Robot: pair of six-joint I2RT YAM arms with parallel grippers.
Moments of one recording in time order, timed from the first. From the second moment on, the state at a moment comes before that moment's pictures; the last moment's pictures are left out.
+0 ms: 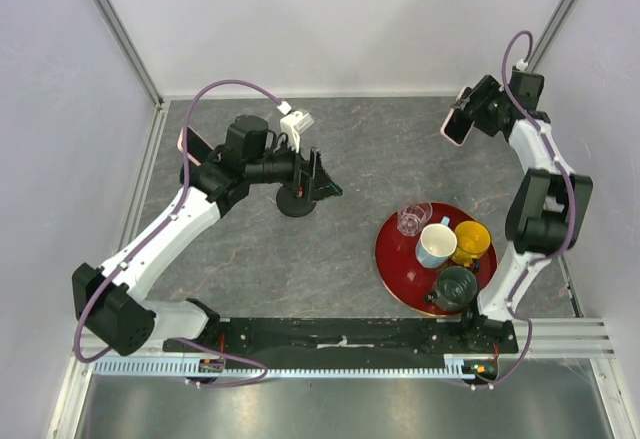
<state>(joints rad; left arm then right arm) -0.56 1.30 1.20 -0.37 0.61 -0.29 -0.21 1.99 1.63 -0.33 -0.25 0.50</state>
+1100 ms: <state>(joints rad) -0.56 1.16 1.01 -0.03 0.54 -0.34 0.66 1.30 0.85 0.36 0.01 1.55</state>
